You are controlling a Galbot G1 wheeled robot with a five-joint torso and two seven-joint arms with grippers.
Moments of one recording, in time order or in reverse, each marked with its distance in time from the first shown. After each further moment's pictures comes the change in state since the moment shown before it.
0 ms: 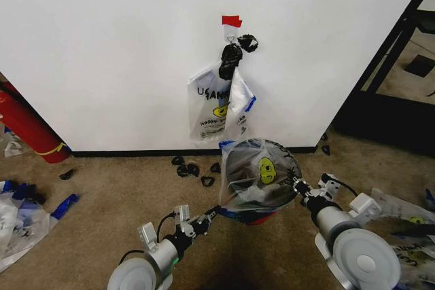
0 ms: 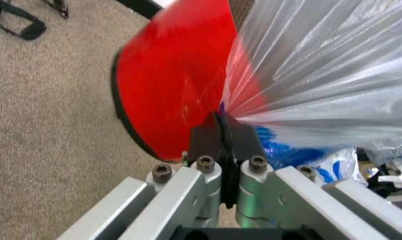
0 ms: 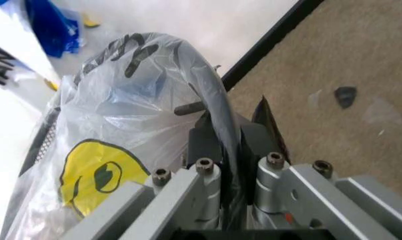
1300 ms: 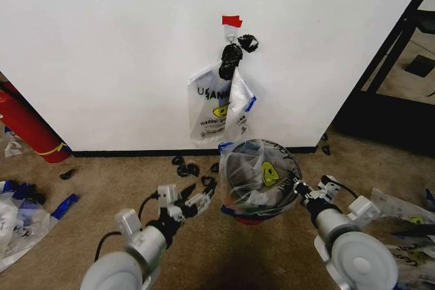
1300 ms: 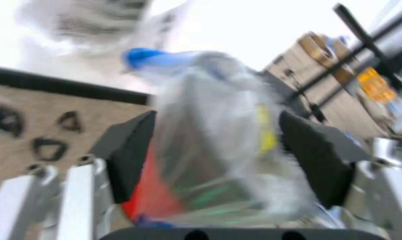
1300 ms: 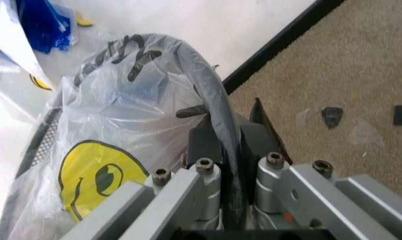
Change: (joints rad) left arm -0.087 0.101 -0.085 -0.359 0.019 0.101 -0.320; right arm -0.023 0.004 -0.035 -0.035 -0.178 0.044 -0.087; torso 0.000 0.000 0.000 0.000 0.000
